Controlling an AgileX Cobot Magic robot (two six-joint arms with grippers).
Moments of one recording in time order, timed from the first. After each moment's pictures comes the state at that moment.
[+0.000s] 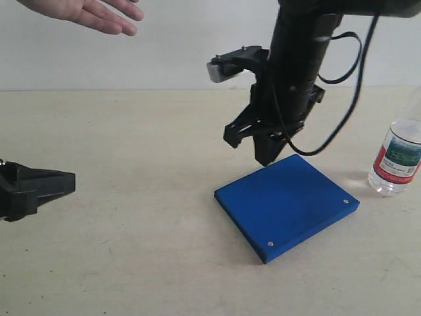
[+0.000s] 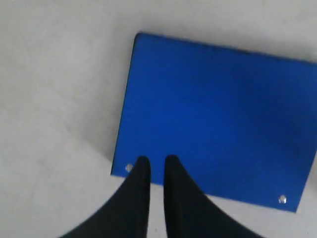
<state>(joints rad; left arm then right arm) 0.07 1.06 -0.38 -1.50 0.59 1.46 0.51 1.88 -1.57 0.12 1.22 -0.25</state>
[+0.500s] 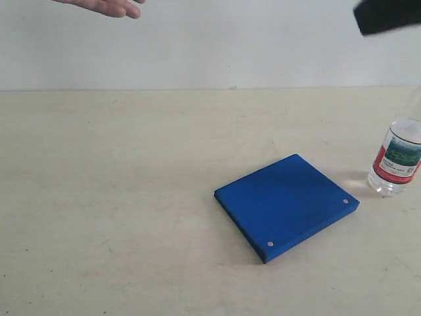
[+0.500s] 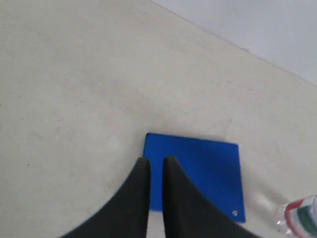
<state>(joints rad) 0.07 0.40 -0.42 -1.39 0.12 1.28 0.51 1.02 -1.22 0.15 0.98 -0.20</state>
